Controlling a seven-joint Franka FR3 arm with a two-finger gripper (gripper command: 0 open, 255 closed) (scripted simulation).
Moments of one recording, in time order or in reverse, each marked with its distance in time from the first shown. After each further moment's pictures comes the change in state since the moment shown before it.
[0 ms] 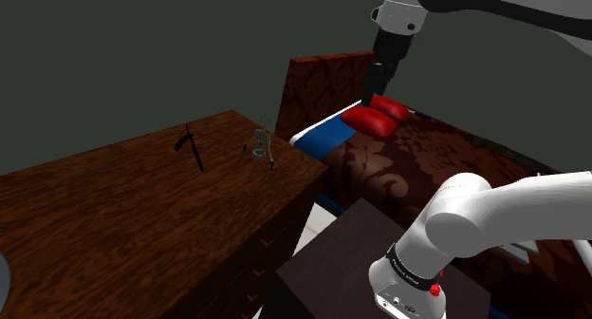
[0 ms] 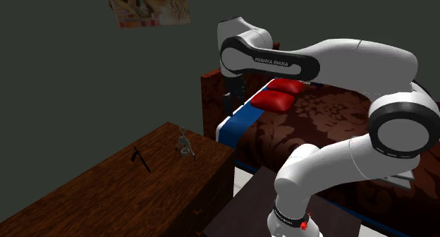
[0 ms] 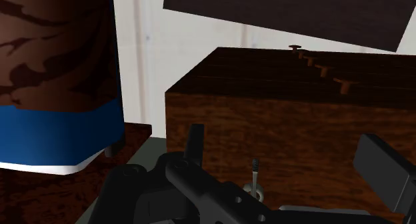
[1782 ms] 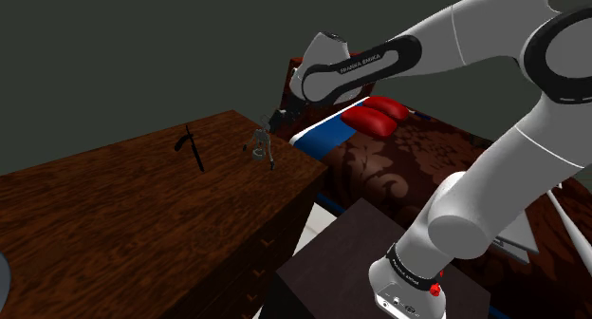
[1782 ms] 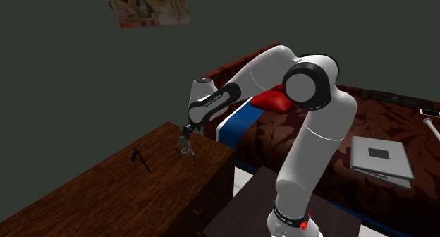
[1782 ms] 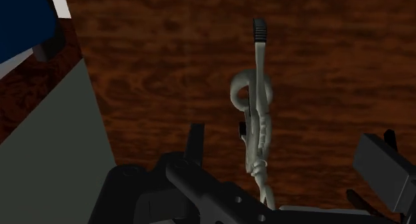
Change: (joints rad) arm 0.060 0.626 -0.054 -0.142 0.124 1.090 0.000
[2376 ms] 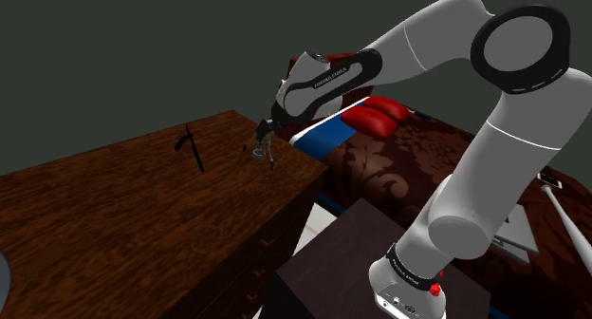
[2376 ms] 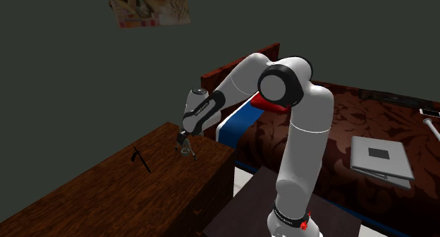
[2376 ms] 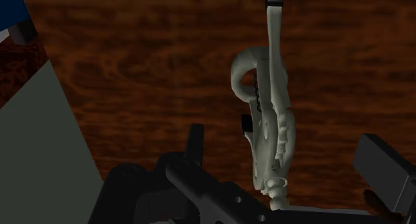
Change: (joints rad) arm 0.011 0.205 0.002 0.061 0.070 0.197 -0.050
